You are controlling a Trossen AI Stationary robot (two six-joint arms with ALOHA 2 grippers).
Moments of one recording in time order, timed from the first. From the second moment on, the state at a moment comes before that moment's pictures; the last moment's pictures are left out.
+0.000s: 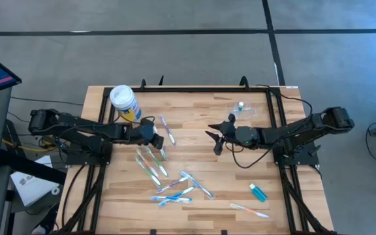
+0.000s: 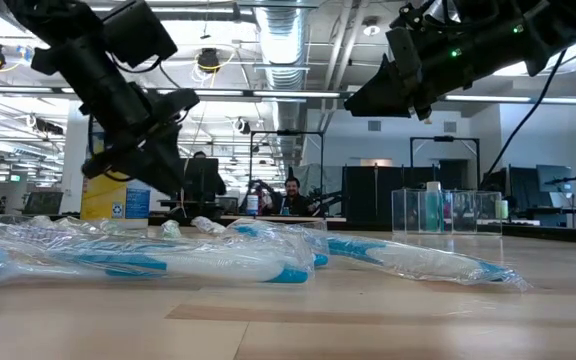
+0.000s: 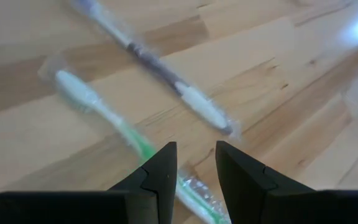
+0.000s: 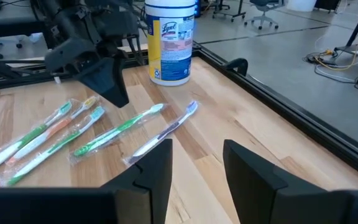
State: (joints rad) left arm 0.05 1.24 0.51 -0.17 -0.30 -1.05; right arm 0.10 1.33 0.55 0.47 0.52 0.15
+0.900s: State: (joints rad) left arm 0.05 1.44 0.40 0.12 -0.34 -1.23; right arm 0.10 1.33 0.55 0.47 0.52 0.15
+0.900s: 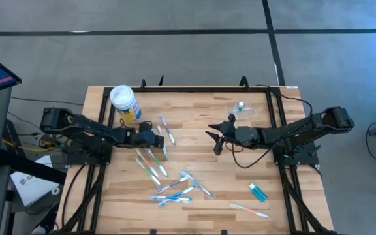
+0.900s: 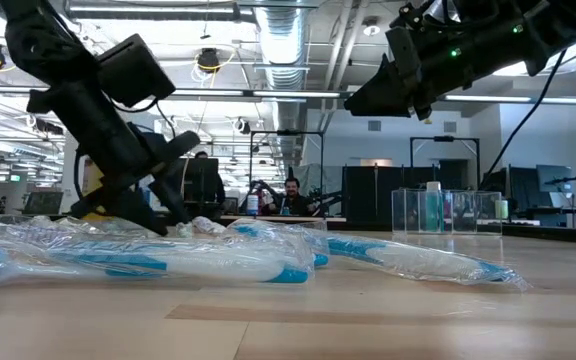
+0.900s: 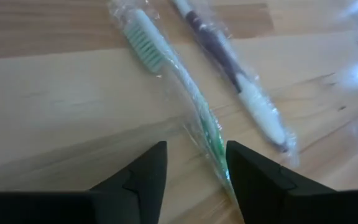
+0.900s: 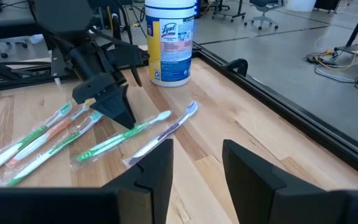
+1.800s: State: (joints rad) left arm 0.06 1.44 0.40 0.18 -0.34 -1.23; right arm 0.10 1.33 0.55 0.47 0.52 0.15
